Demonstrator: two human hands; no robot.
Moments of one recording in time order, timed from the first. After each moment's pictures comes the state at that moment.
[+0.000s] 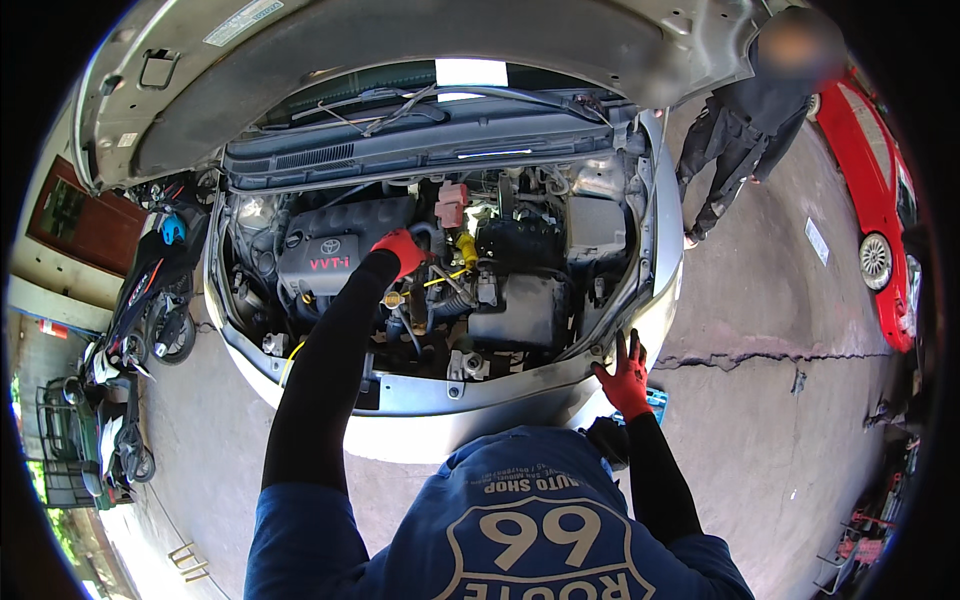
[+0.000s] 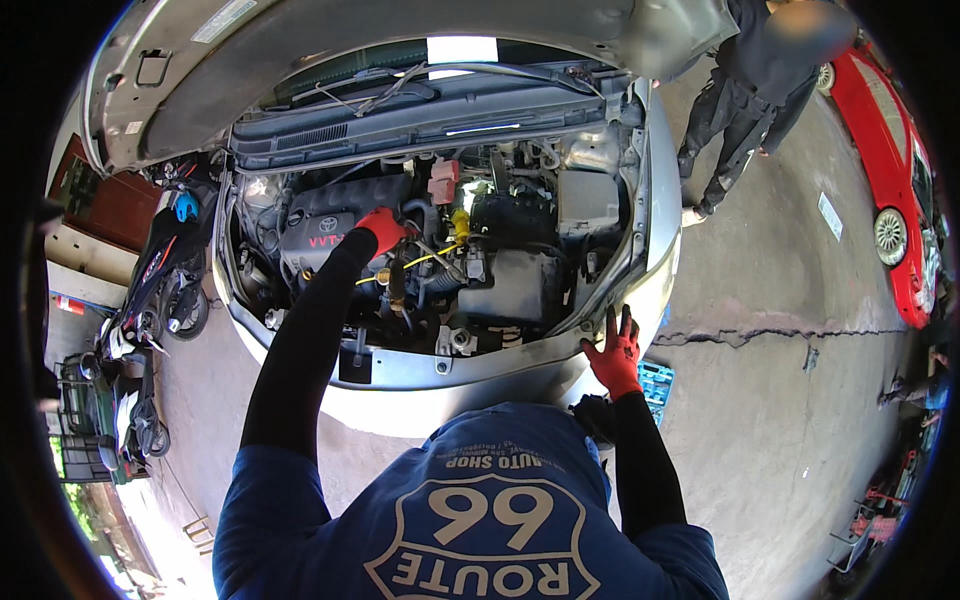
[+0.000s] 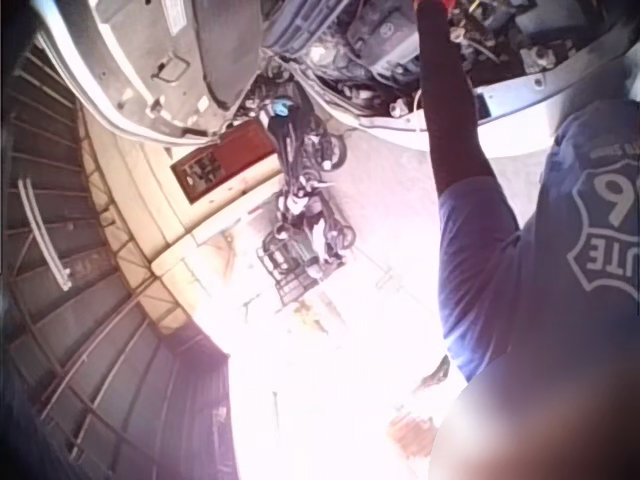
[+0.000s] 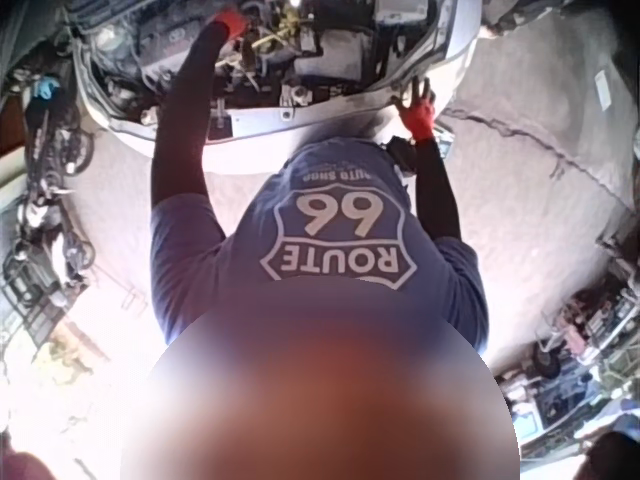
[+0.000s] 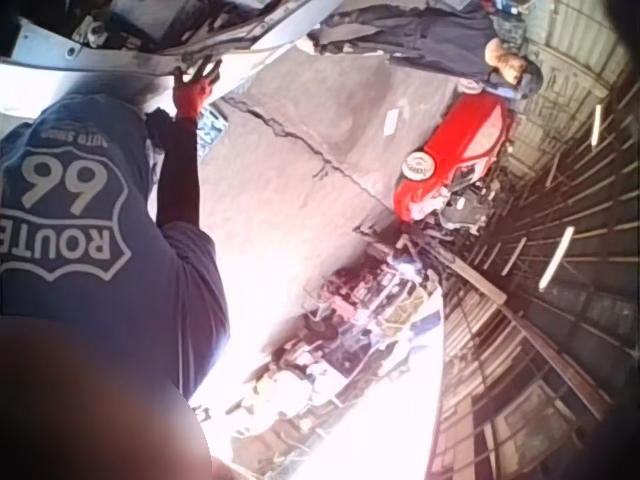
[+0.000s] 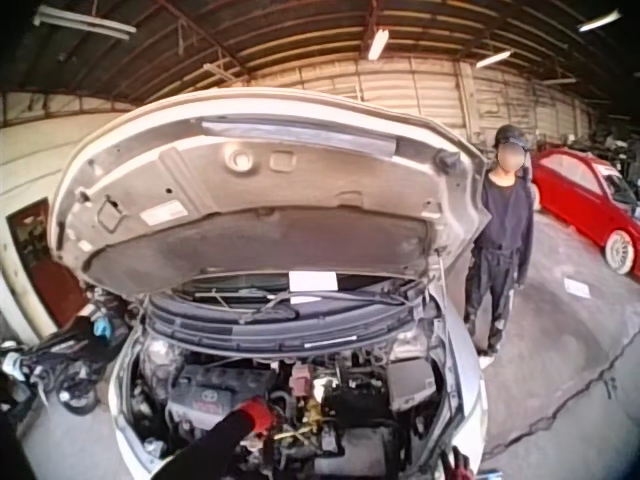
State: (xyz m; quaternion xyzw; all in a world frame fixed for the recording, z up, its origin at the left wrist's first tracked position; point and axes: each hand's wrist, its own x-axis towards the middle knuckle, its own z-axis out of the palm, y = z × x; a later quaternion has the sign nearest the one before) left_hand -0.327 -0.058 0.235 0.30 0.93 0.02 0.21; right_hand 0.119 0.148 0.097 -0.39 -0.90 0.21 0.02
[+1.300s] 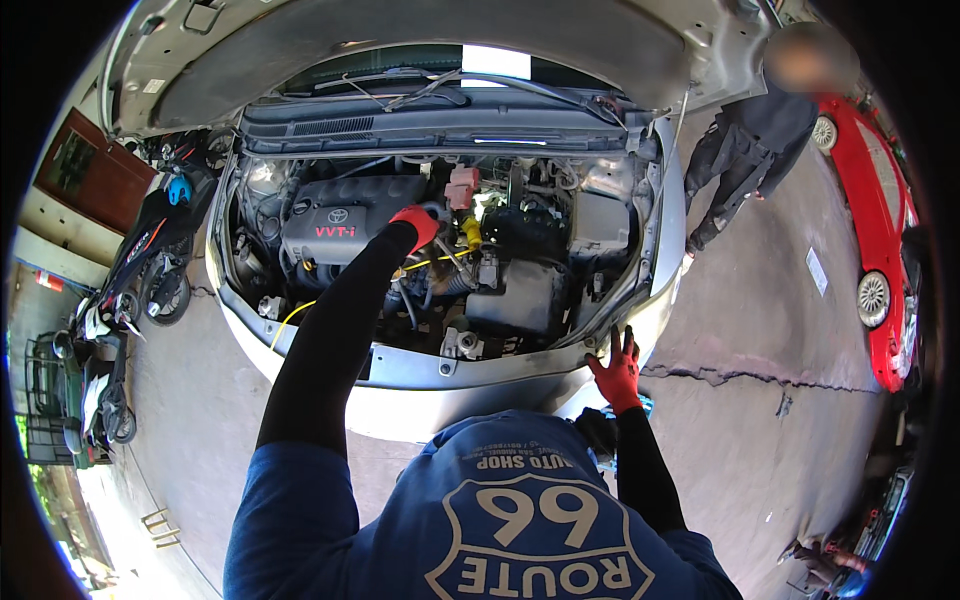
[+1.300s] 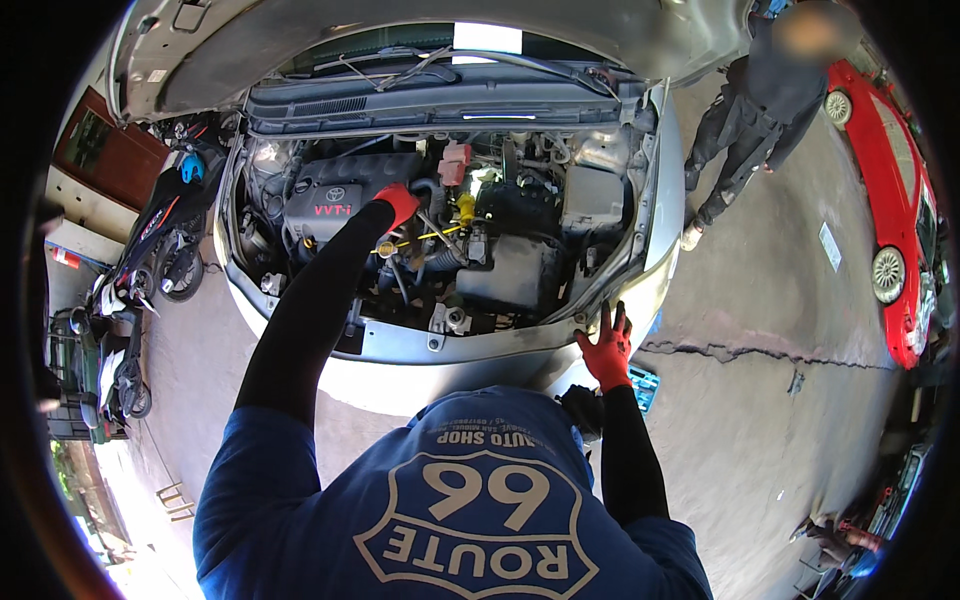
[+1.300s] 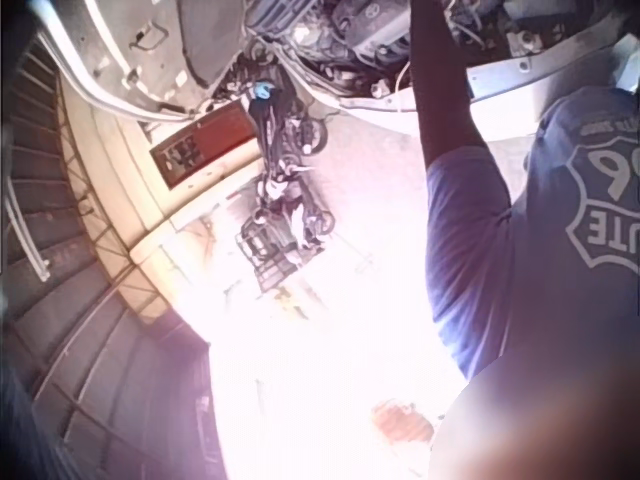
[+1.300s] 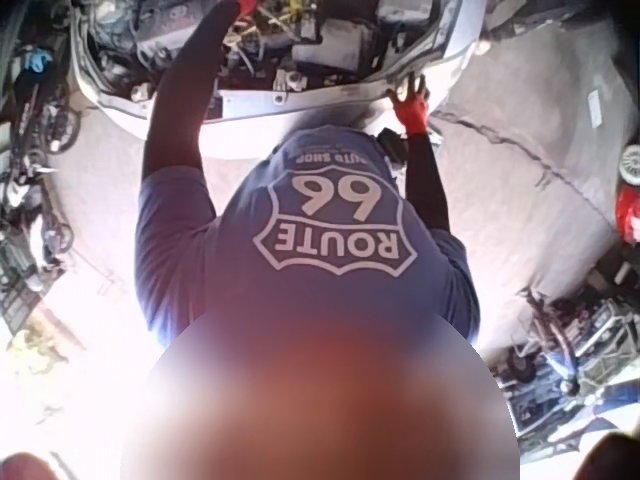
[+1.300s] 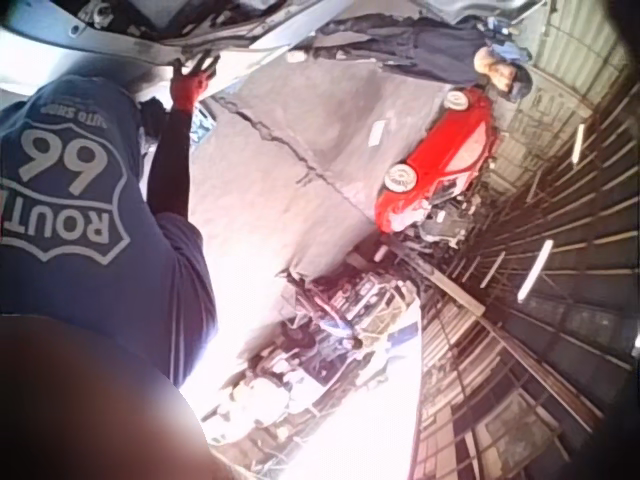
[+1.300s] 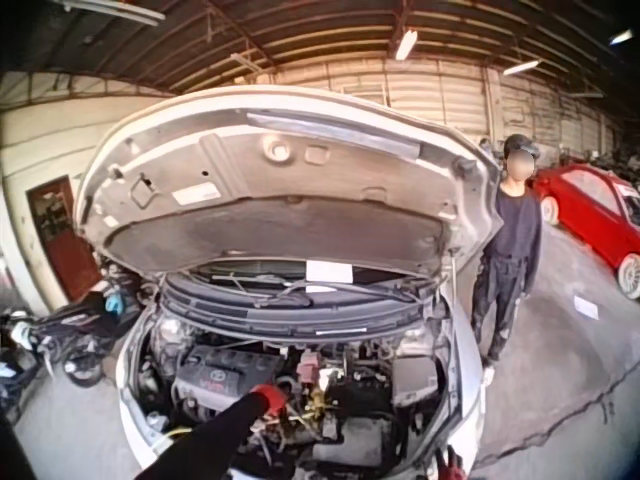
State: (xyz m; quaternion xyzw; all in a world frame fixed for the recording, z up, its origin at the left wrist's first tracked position) left_hand -0.312 -0.052 0.227 0.28 0.95 0.05 0.17; right_hand 0.123 0.152 0.094 -0.36 -0.90 0.23 0.04
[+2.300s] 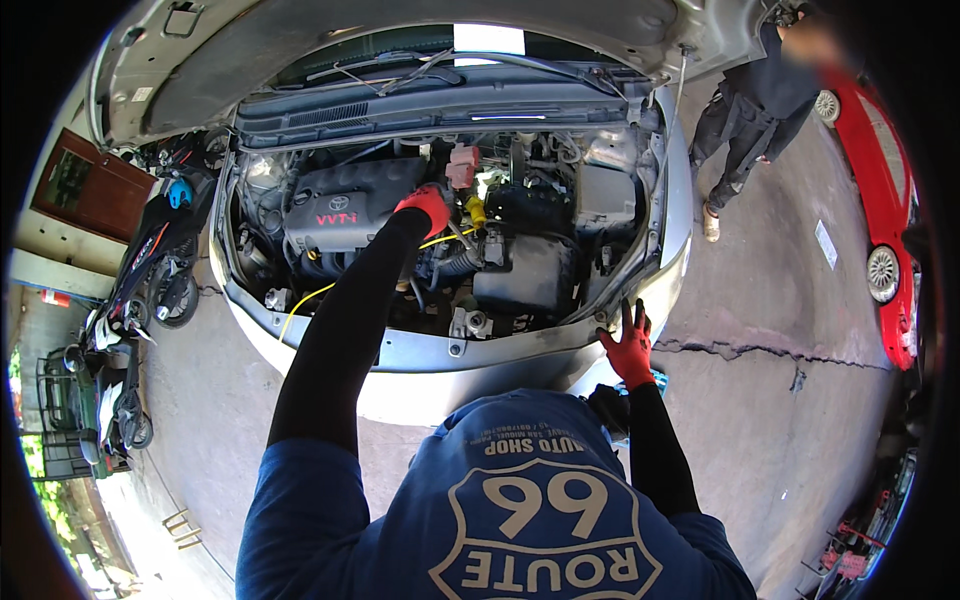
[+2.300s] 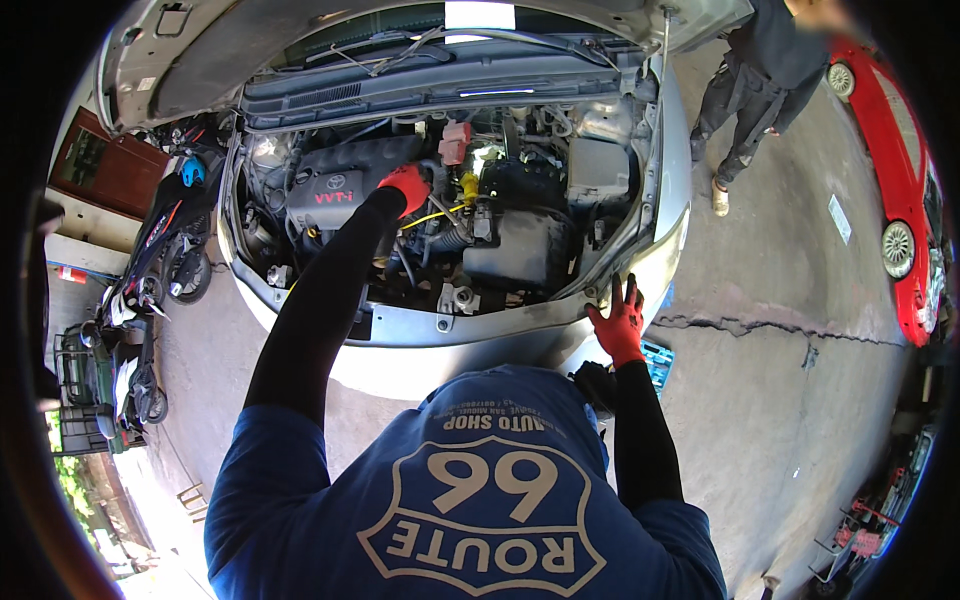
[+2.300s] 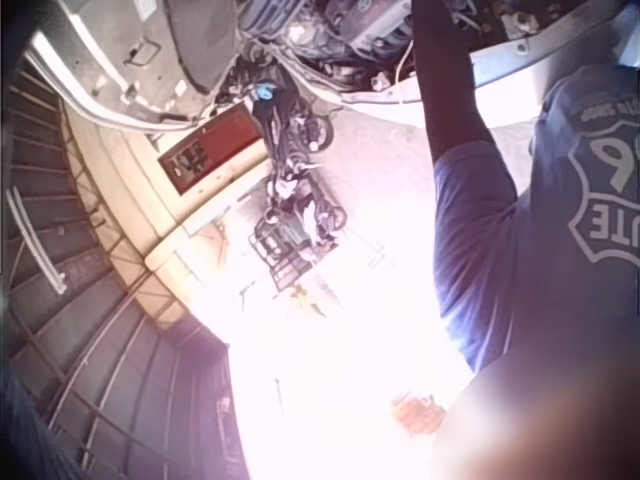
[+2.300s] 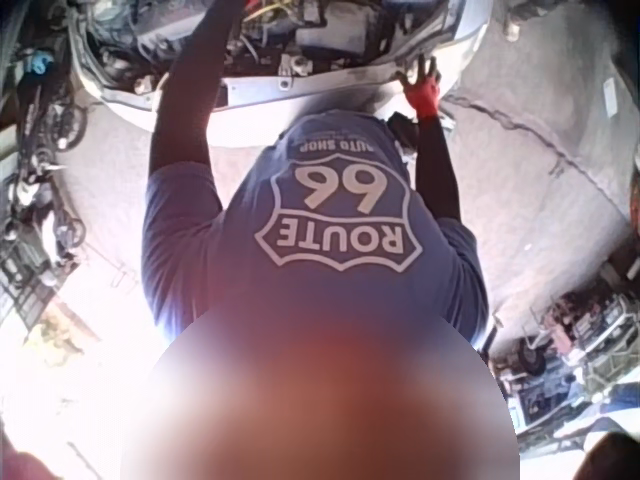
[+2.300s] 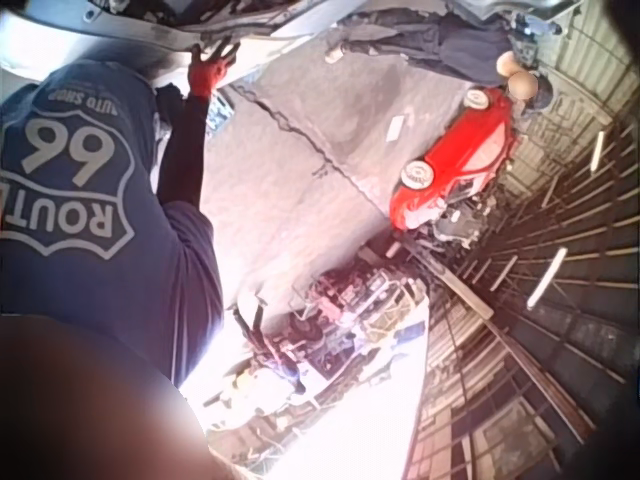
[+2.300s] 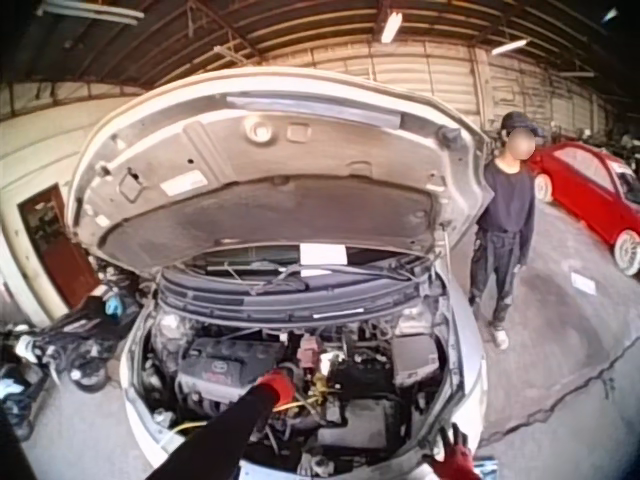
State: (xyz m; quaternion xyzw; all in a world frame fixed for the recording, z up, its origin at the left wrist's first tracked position) left_hand -0.297 -0.045 0.226 0.34 0.93 -0.01 0.14; right_hand 0.123 0.153 0.089 -0.37 -0.90 0.24 0.04
